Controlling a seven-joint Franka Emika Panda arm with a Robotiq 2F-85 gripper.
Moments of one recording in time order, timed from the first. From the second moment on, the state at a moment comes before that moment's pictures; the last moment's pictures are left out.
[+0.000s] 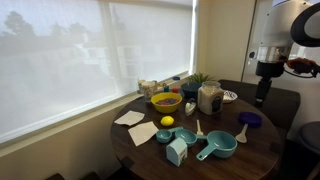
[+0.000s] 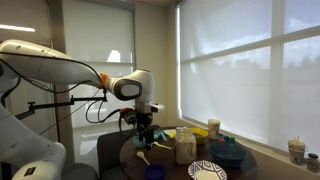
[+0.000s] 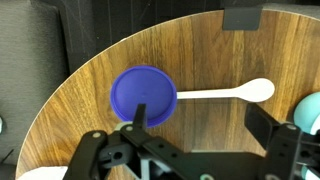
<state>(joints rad) 0.01 -0.60 -0.02 -2.50 0.02 1.91 -0.02</state>
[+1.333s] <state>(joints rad) 0.01 -0.42 0.11 -2.51 0.03 2.03 0.46</state>
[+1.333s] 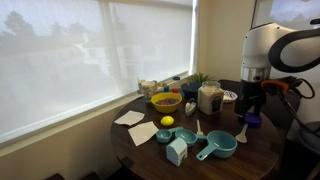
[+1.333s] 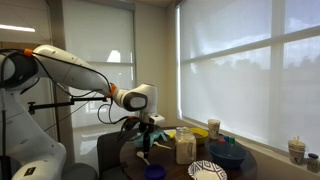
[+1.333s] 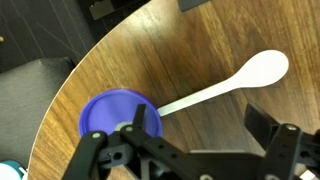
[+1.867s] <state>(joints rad) 0.01 -0.35 0.12 -2.48 0.13 2.09 0.76</state>
